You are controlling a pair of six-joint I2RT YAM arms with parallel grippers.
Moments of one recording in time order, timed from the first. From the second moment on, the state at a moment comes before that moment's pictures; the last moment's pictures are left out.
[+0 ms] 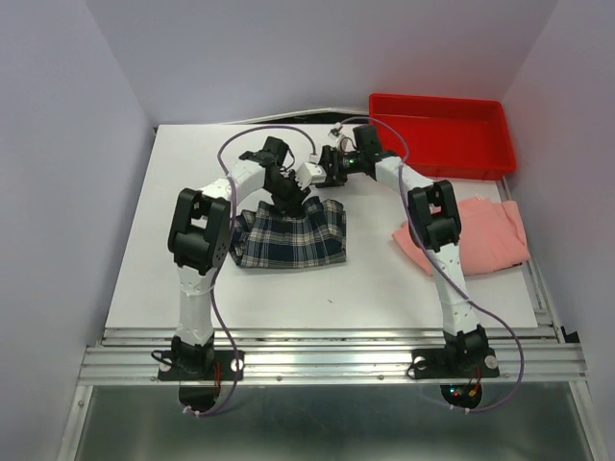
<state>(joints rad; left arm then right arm) -0.39 2.11 1.67 -0.73 0.49 0.71 0.36 2.58 2.12 -0.23 -0.98 0.43</state>
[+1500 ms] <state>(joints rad) -0.02 1.83 1.19 -0.26 0.92 -0.22 0.40 2.12 1.54 -0.25 -0.89 0.57</state>
